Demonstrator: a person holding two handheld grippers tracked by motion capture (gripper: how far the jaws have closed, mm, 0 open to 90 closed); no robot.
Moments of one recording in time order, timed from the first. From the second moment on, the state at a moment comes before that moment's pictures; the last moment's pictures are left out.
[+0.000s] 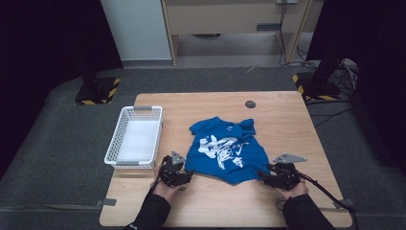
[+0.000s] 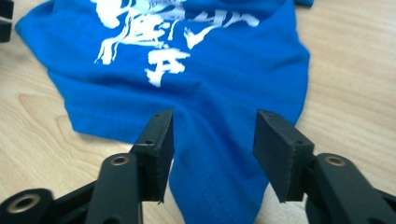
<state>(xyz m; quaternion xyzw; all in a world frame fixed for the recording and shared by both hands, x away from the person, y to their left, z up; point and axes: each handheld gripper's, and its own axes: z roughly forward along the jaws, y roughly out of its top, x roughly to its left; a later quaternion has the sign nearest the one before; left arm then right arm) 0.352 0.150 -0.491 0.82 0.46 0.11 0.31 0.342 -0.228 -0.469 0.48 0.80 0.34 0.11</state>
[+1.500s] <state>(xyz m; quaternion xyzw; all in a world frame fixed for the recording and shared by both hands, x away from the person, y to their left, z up) 0.350 0.148 -0.443 0.78 0.46 0.12 0.41 0.335 -0.231 -0.482 0.42 0.86 0.27 0.08</state>
